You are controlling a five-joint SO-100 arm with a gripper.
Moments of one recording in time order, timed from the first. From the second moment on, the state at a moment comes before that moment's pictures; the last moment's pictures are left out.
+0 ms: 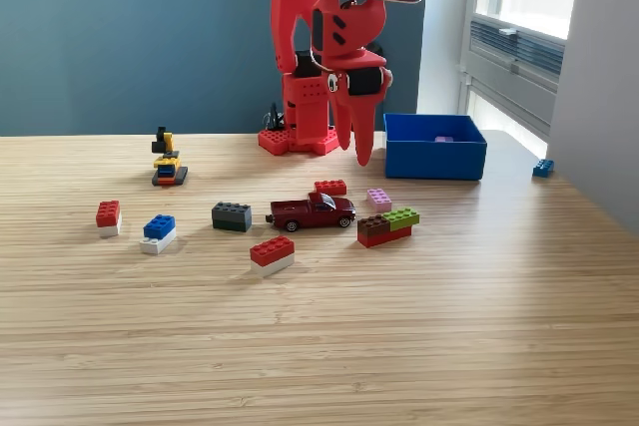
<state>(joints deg) -18.9 110.5 118.0 76.5 4.0</state>
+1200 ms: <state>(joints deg) -15.2 110.9 127.3 72.7 2.0</state>
